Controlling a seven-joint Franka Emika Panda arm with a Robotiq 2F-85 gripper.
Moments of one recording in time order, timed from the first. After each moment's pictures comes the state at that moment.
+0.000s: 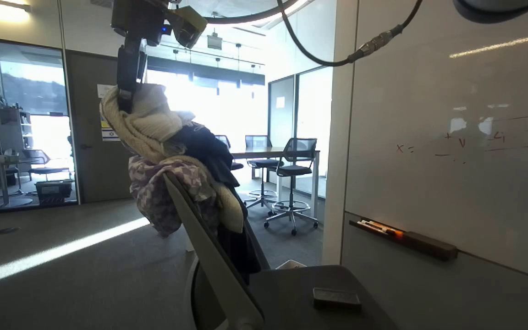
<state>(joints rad) 0.34 0.42 0.36 -1.12 -0.08 1.75 -0.86</state>
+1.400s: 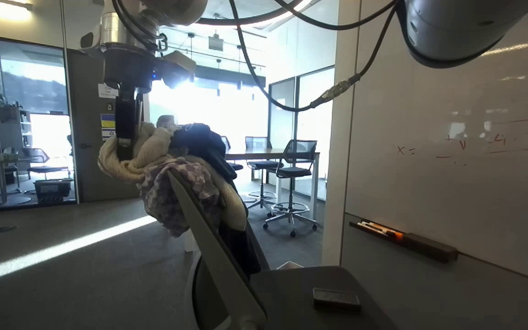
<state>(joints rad) 0.39 0.61 0.35 -0.99 -0.09 1.57 -0.88</state>
